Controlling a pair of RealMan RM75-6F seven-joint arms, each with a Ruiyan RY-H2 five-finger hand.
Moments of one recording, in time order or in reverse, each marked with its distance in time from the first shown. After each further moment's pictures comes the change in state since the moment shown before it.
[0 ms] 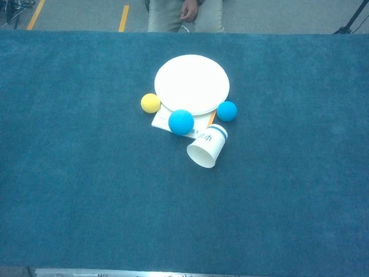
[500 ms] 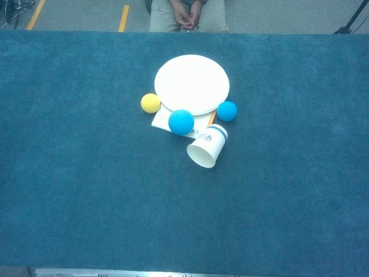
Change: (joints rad) left arm 0.012 0.008 0.007 -0.008 0.013 0.019 0.000; right arm 0.018 0.005 -0.005 -0.004 -0.031 -0.018 0.013
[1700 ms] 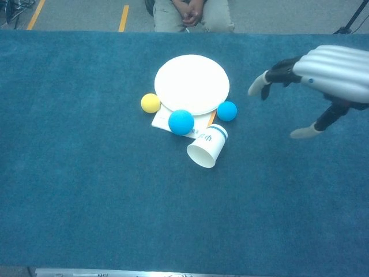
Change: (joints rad) left arm 0.011 0.017 0.000 0.003 -0.026 -0.001 -0.006; right arm 0.472 -0.044 0.063 -0.186 -0.130 -0.570 -0.121
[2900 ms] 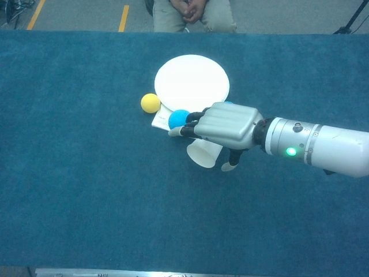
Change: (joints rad) left arm 0.013 0.000 0.002 0.077 -0.007 0.000 -0.104; right arm 0.268 -0.469 -0.023 0.146 0.486 -0.202 -0.626
